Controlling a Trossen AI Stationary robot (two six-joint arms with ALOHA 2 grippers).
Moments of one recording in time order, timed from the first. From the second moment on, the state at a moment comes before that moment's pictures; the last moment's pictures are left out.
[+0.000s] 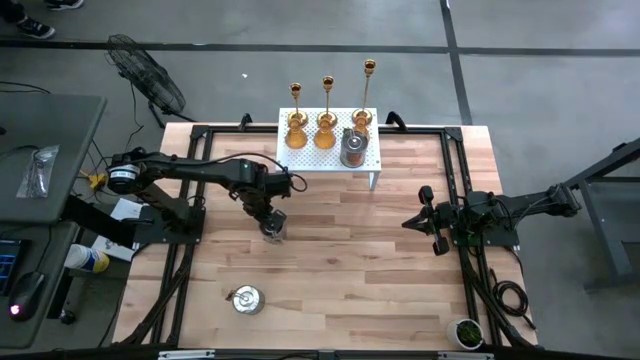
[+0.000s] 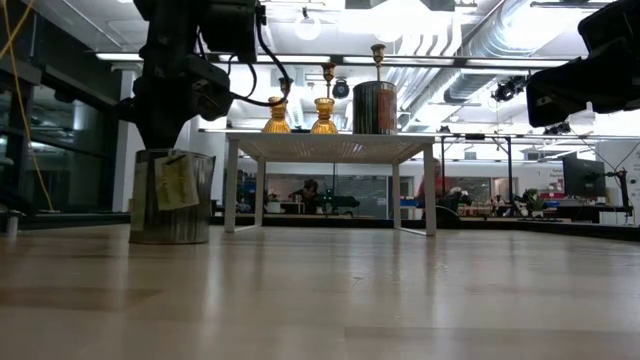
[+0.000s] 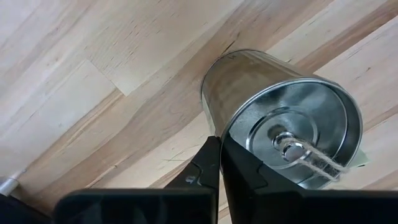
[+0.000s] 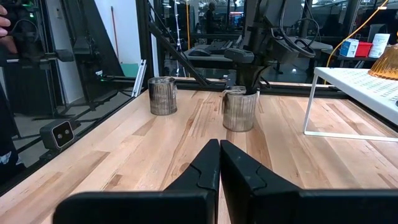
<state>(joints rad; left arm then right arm) 0.11 1.54 1.06 -1.07 0.11 -0.81 0.17 0.07 0.01 0.03 0.00 0.00</state>
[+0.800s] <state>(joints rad) 0.11 1.55 1.16 -1.13 0.10 -0.72 0.16 0.07 0.01 0.03 0.00 0.00</state>
